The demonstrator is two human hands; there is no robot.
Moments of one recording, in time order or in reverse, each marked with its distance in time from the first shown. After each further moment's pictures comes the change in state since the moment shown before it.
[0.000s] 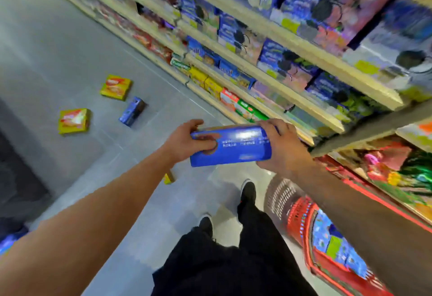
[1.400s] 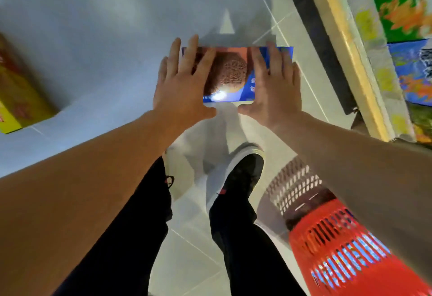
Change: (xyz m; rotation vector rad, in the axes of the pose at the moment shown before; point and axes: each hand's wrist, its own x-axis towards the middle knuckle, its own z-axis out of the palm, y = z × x) left_hand 0.474 -0.463 0.269 0.718 0.024 0.048; right_hand 0.249 0.261 0.601 -0.277 -0.429 0.091
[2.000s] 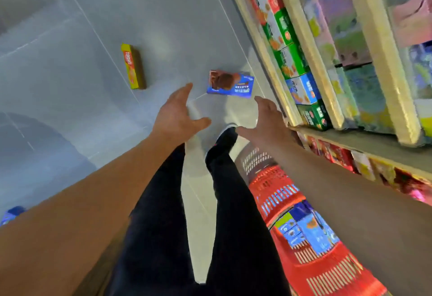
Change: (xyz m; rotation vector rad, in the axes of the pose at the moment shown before) left_hand -0.357 0.148 -0.299 -0.582 0.138 -0.376; right_hand -0.336 -0.042 -0.315 0.360 -0.133 -0.038
